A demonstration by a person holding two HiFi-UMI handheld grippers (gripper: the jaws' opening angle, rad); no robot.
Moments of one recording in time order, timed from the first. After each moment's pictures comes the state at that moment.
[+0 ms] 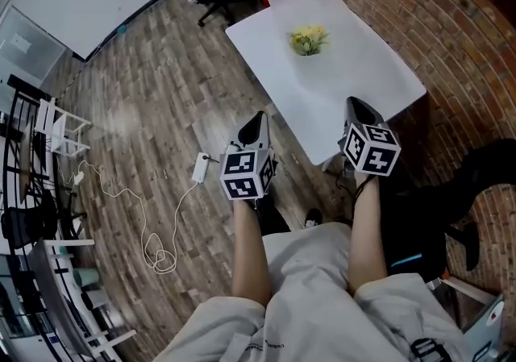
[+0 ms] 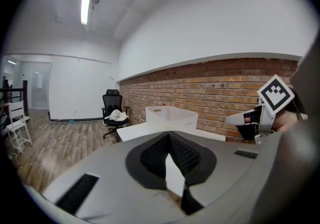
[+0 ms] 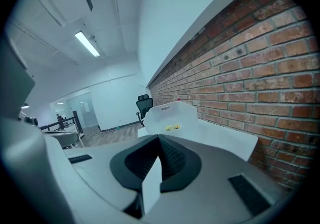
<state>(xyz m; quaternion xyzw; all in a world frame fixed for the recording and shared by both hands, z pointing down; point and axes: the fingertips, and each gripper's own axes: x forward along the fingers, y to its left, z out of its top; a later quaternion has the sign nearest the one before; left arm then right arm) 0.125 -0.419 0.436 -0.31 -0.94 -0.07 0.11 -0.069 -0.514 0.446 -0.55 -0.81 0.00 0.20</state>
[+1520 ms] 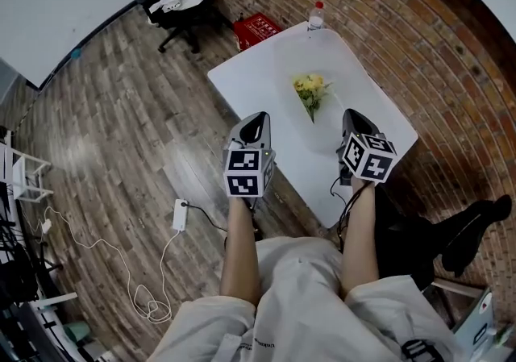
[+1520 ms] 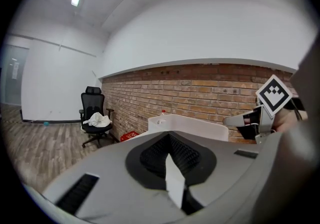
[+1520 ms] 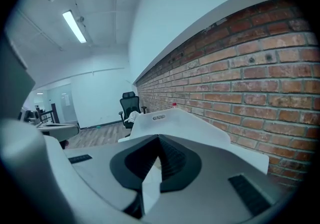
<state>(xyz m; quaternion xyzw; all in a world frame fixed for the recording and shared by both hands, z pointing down) 0.034 -0.196 0.425 -0.20 -0.97 -0.07 0.10 -0.135 -0.329 0.427 -0.47 -0.86 -0.04 0.19</state>
